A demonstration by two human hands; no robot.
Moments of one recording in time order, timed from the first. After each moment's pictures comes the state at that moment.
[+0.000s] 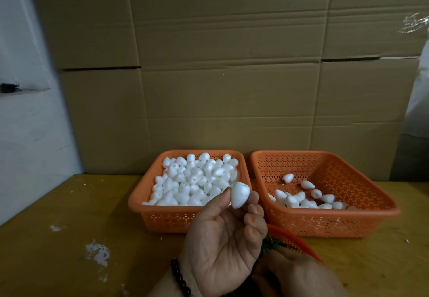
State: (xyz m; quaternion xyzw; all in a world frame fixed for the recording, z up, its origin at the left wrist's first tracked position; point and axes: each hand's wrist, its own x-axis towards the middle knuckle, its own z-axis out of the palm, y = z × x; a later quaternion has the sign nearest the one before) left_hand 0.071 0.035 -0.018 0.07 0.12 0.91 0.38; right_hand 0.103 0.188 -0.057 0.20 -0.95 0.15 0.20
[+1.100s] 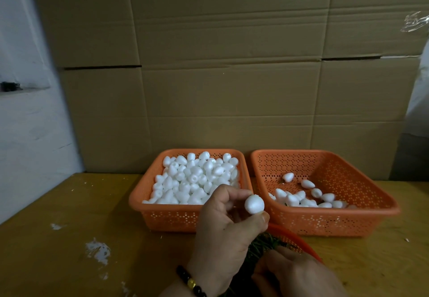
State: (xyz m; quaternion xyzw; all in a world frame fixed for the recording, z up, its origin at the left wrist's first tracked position) left_hand 0.073 0.054 -0.030 0.13 0.63 0.76 -0.10; right_hand 0.104 0.190 -0.062 0.22 -0.94 0.13 0.24
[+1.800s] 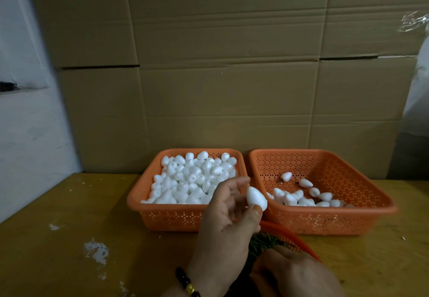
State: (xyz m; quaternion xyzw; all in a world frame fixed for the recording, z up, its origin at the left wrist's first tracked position) left_hand 0.081 0.053 -0.024 0.15 0.68 0.71 -0.09; right_hand 0.107 0.189 -0.058 0.21 -0.94 0.15 0.22
